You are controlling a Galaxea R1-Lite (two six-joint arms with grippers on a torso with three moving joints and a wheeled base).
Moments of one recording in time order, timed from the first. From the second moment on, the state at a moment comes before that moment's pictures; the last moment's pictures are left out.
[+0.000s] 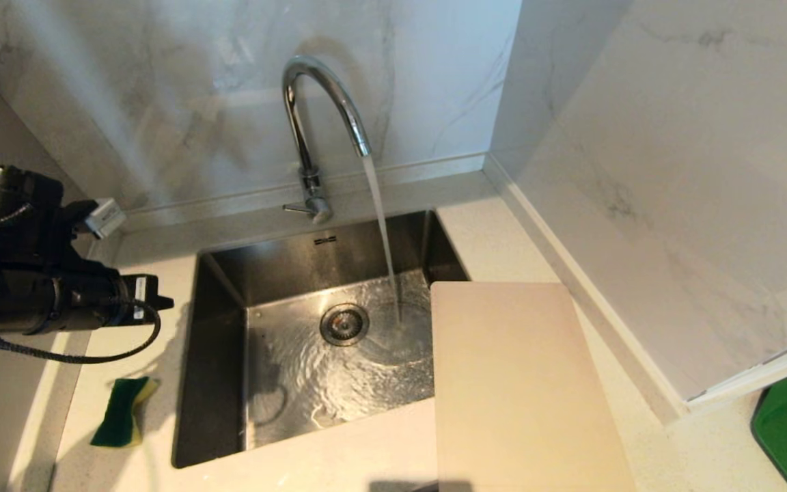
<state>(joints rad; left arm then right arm) -0.24 1.53 -1.03 0.14 0.08 -0.19 0.00 0.00 0.00 0.00 0.00 0.01</state>
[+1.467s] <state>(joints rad) -0.08 1.63 -0.71 -0.01 0.23 -0.15 0.00 0.00 0.00 0.00 0.00 0.01</state>
